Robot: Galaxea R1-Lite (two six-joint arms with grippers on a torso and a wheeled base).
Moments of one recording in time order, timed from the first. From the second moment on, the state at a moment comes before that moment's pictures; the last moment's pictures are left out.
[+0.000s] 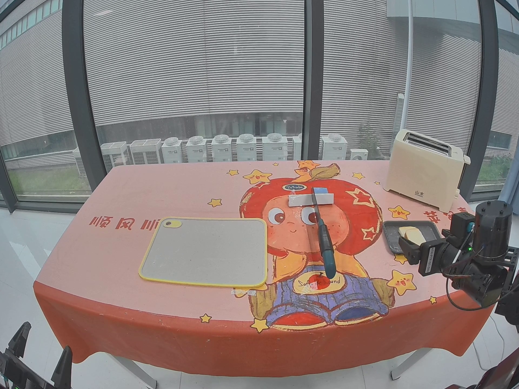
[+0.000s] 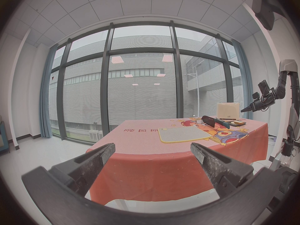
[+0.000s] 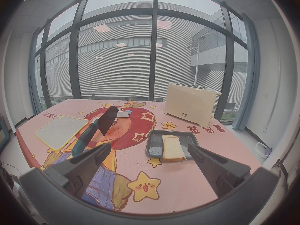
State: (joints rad) left arm -0.01 0.04 -0.02 0.00 -0.03 0.01; right arm 0.46 1.50 -0.39 -0.67 -0.43 0.14
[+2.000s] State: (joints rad) left arm -0.01 0.04 -0.02 0.00 -0.03 0.01; right arm -0.03 1.32 -0.37 -0.67 -0.10 0.03
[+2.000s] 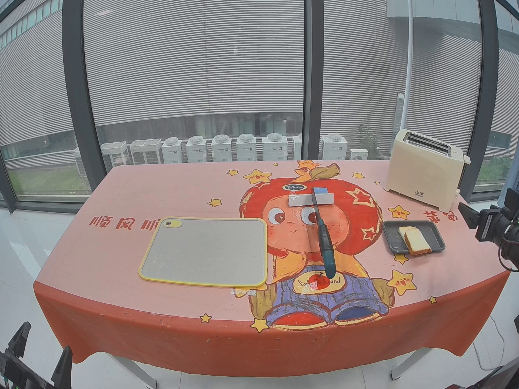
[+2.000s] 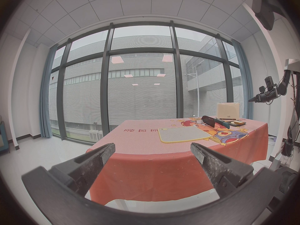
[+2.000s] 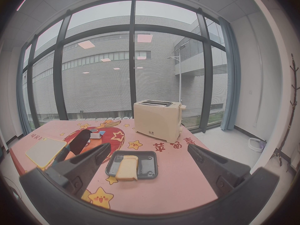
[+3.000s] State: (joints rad) left arm -0.01 0.04 -0.02 0.00 -0.03 0.01; right arm -0.02 1.08 -0.28 -0.66 -0.08 -0.05
